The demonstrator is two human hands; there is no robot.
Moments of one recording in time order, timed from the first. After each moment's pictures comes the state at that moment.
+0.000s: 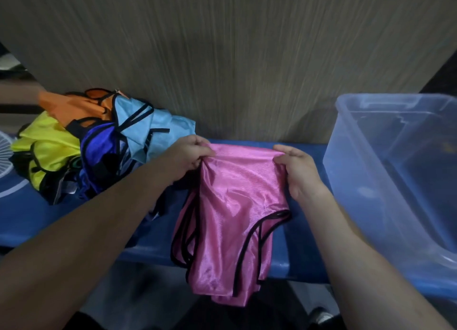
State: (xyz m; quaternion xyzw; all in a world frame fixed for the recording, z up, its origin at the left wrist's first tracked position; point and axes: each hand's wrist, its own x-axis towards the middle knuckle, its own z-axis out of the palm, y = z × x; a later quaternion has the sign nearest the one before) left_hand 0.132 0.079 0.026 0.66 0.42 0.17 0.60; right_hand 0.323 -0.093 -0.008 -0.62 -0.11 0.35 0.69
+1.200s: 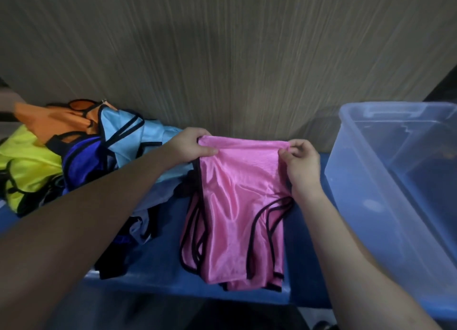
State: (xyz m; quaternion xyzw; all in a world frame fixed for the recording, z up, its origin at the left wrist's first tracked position) left_hand 0.164 0.141 0.029 0.88 0.29 0.11 0.36; right_hand 0.349 -0.066 -0.015 -0.70 -0.17 0.15 0.68
